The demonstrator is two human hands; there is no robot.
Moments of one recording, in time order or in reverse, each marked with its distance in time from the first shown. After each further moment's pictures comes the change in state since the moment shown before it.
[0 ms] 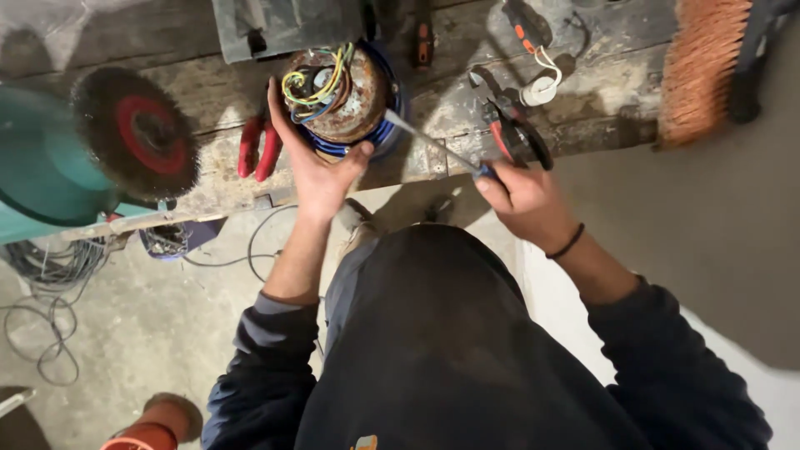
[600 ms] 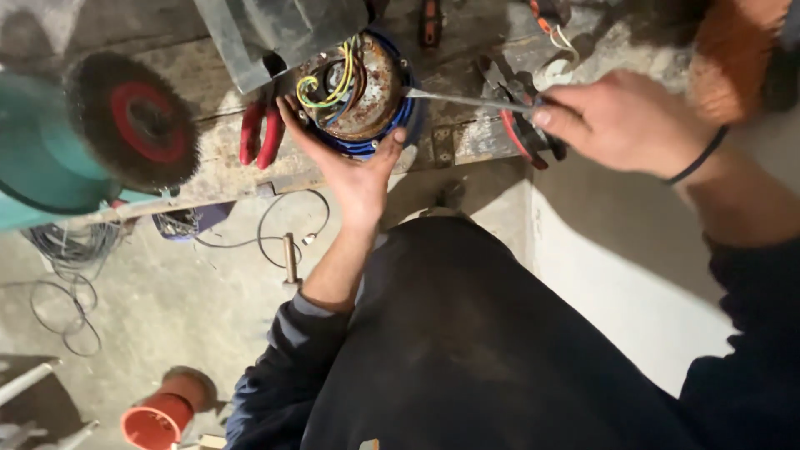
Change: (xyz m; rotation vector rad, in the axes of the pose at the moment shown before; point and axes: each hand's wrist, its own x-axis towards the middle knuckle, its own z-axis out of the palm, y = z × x) left_hand -0.025 0.002 0.053 0.289 0.298 0.004; right_hand 0.087 0.029 -0.096 -0.319 -0.605 0.054
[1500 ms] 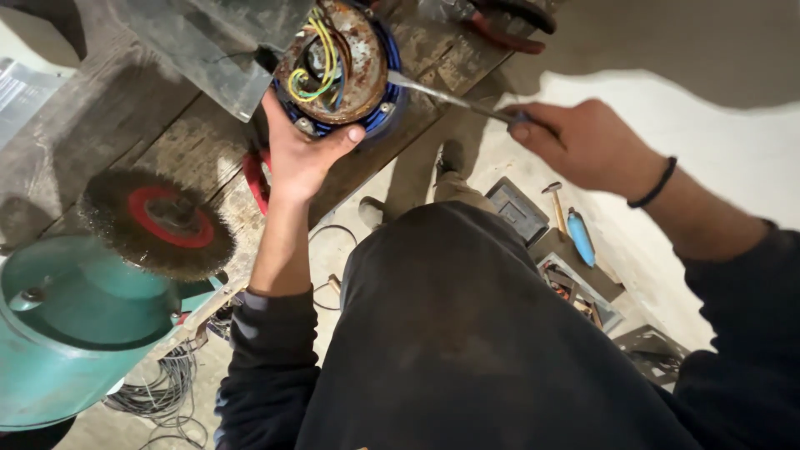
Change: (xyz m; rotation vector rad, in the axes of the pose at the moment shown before) left_hand 0.108 -0.081 -0.069 -0.582 -0.954 -0.129; right_hand -0.068 -0.164 0.107 0.380 0.274 0.583
